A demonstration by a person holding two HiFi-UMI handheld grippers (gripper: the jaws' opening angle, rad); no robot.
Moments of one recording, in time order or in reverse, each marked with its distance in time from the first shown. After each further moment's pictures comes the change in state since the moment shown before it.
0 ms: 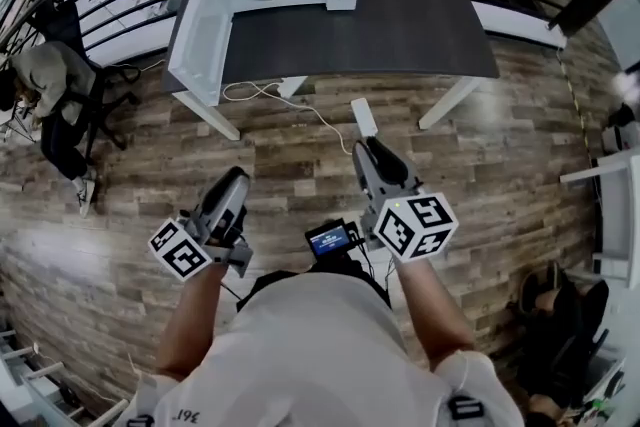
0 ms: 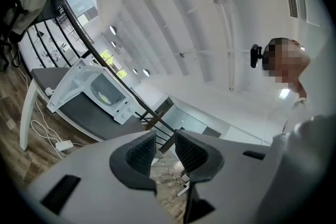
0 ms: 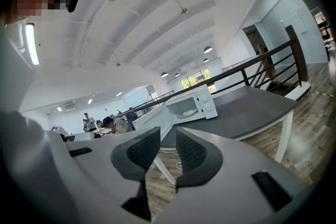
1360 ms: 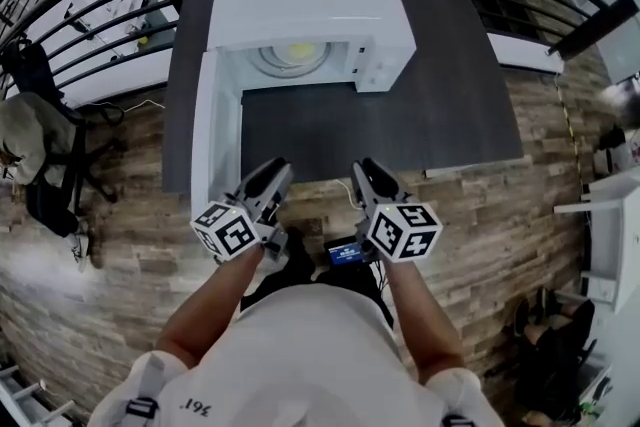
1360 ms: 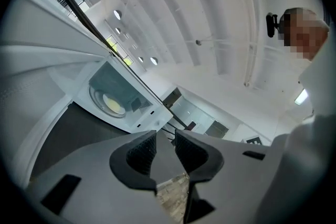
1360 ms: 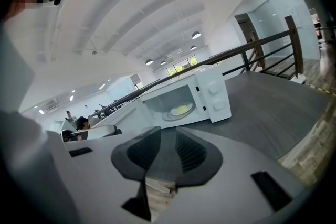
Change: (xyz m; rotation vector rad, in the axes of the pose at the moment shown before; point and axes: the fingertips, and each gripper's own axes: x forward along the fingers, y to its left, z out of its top) left arm 0.244 0.280 0.141 -0.035 0.141 0.046; right arm 0.345 -0.083 0.044 0.087 0.141 -0.143
